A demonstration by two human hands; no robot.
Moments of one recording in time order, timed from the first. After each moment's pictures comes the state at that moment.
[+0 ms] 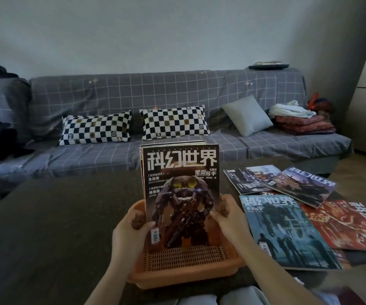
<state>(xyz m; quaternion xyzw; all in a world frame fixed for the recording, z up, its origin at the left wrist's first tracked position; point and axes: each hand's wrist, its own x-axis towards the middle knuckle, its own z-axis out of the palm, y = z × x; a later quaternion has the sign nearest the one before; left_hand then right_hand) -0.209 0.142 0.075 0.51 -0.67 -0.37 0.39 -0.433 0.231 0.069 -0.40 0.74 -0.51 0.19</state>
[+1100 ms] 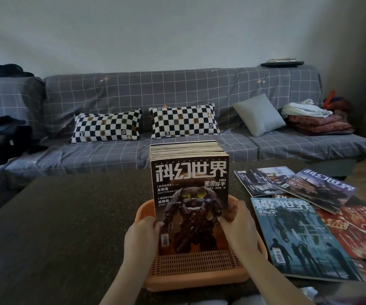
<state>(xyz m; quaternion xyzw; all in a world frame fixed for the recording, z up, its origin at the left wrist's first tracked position) -0.218 0.141 0.074 0.54 -0.78 -0.14 0.27 -0.418 0.224 0.060 -0.38 0.80 -0.47 0.04</state>
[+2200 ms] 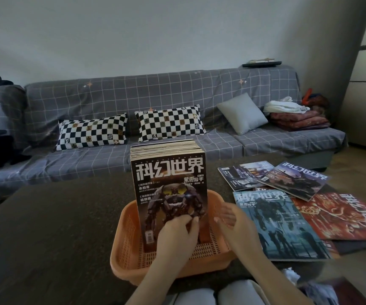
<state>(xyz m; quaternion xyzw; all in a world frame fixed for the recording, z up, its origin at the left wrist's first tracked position) -0.292 0.205 0.078 0.38 -0.85 -0.20 0.30 -0.434 0.279 0.060 -0.41 0.77 -0.49 0.07</state>
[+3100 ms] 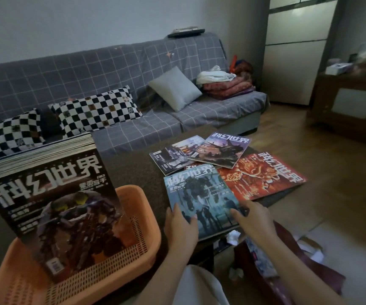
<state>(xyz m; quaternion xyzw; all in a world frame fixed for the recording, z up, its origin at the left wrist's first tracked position) -0.477 0.276 0.008 0.47 -0.79 -0.36 0.13 -0.596 0.413 0.002 -0.21 0.92 -0.33 0.08</state>
